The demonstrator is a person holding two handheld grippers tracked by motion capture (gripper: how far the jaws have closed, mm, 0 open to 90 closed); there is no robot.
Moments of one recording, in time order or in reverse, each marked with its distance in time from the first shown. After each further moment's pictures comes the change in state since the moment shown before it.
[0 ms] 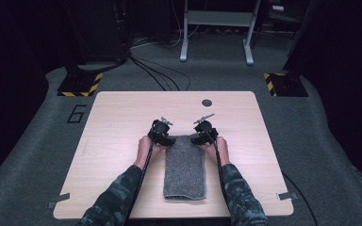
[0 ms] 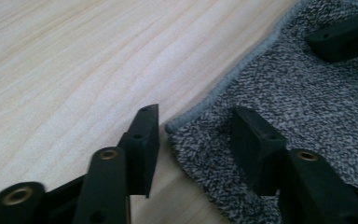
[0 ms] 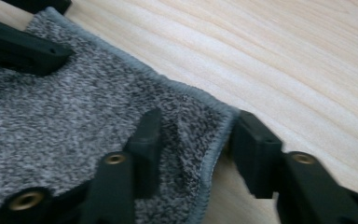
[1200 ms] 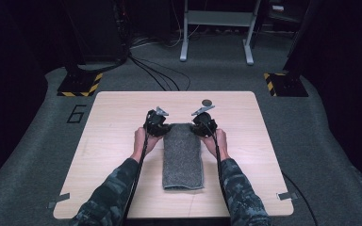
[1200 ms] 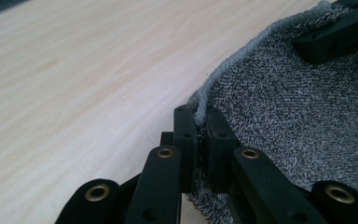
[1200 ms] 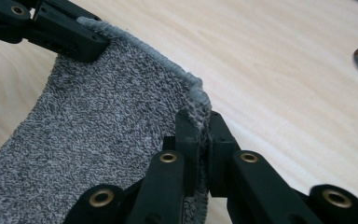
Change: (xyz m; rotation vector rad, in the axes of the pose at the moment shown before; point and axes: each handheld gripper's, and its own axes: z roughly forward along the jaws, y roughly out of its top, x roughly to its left) left arm 0.014 0.026 -0.040 -0.151 0.009 0.027; right arm 0.009 0.031 -0.037 -0.145 0.014 -0.077
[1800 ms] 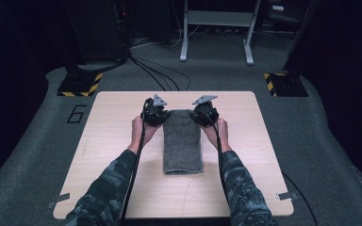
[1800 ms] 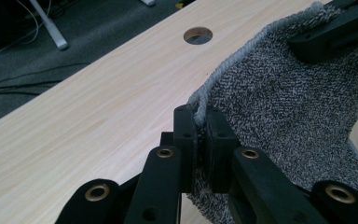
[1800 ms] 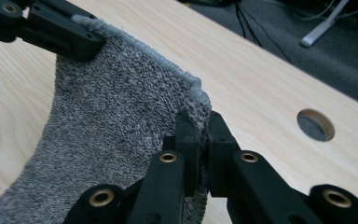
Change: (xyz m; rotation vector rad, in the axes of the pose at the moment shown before) left arm 0.005 0.030 -0.029 -0.122 0.066 0.079; right arm -0.004 0.032 -0.027 -0.112 -0.054 -0.050
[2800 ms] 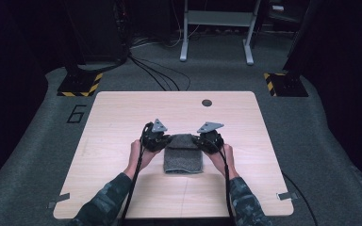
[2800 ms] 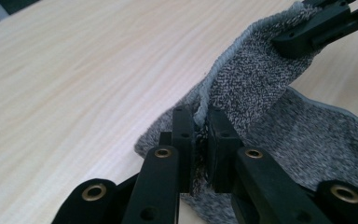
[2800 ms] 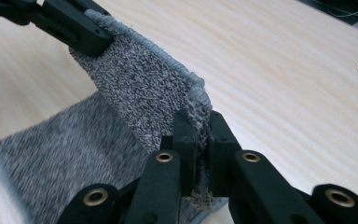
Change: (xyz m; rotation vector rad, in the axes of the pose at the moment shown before) left arm -0.052 -0.062 -0.020 0.056 -0.138 0.017; right arm 0.037 -0.080 -0.024 -0.012 0.099 -0.059
